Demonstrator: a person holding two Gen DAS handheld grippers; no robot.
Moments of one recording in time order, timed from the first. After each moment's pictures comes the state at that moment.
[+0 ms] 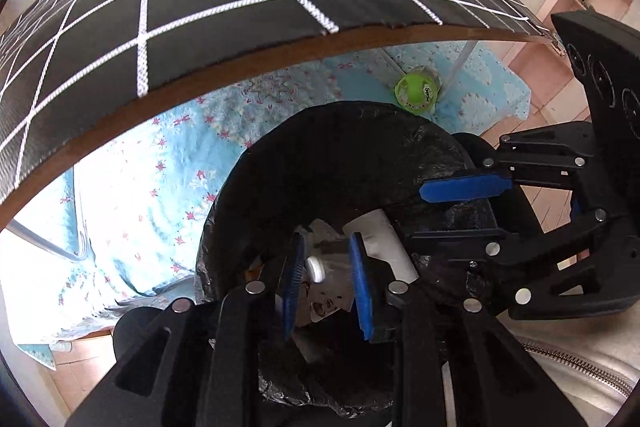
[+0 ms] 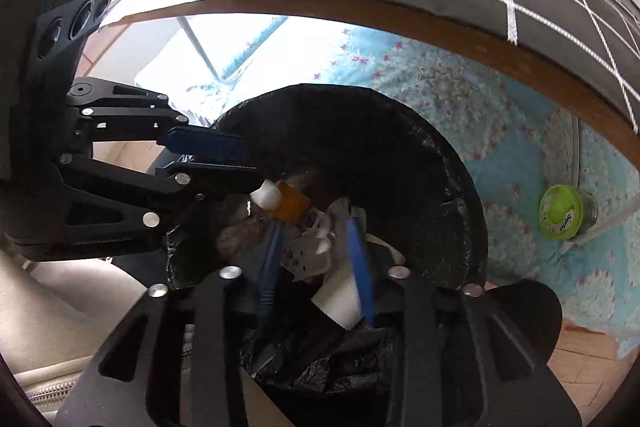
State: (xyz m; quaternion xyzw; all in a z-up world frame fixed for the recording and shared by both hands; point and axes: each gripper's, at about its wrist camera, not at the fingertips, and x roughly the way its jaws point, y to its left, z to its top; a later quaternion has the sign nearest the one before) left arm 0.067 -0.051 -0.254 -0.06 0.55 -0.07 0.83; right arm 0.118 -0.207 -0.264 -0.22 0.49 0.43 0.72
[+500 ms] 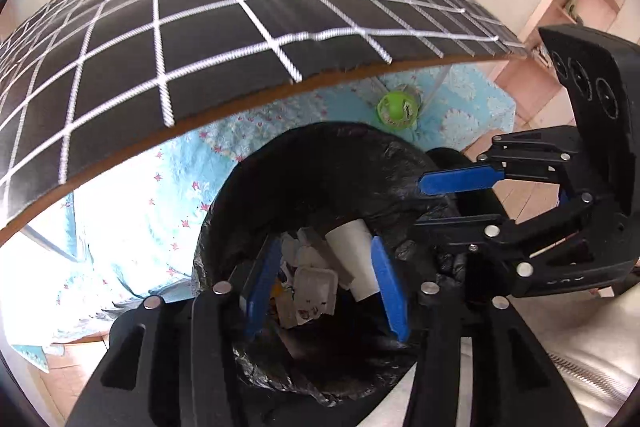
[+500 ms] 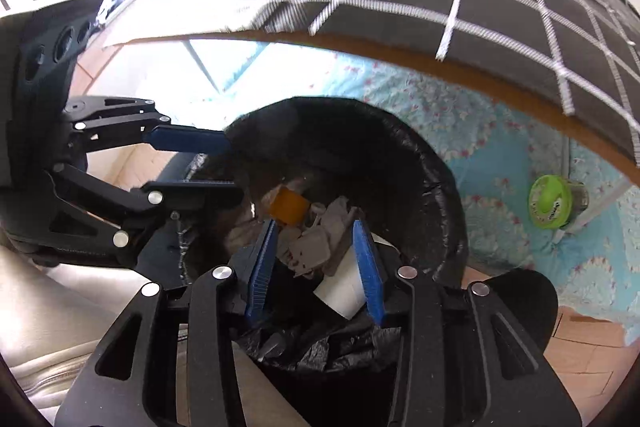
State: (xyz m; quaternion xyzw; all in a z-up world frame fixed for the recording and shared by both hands) left arm 0.050 -0.051 -0.228 -0.07 0.52 -0.08 0.85; right arm 0.116 -0.226 -0.235 -0.20 0.48 0.43 0.74
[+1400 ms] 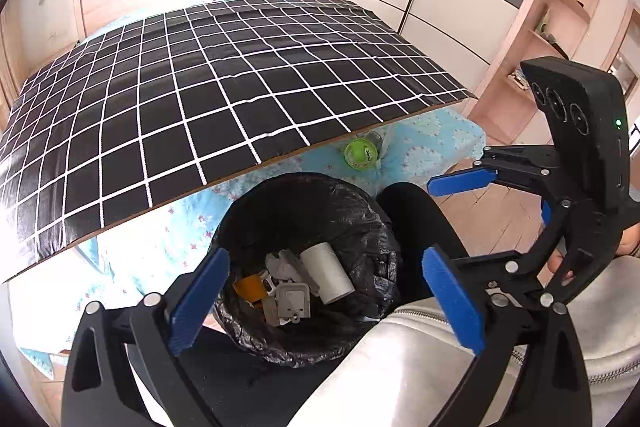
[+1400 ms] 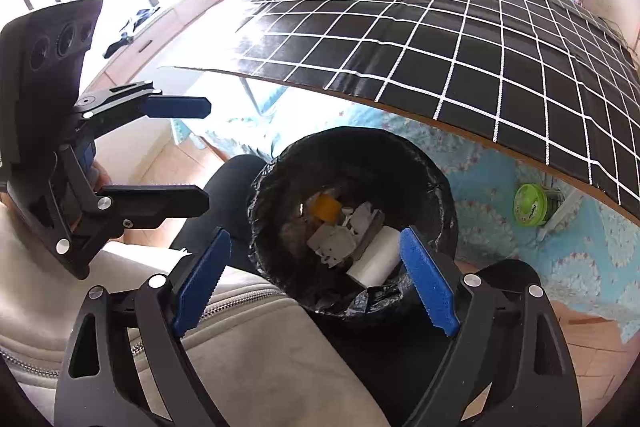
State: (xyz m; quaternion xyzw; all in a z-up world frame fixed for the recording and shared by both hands) left arm -0.007 -0.070 -0.127 -0.06 0.45 -0.09 0.89; right arm 0.061 -0.253 -0.162 -0.19 0.46 0.45 0.74
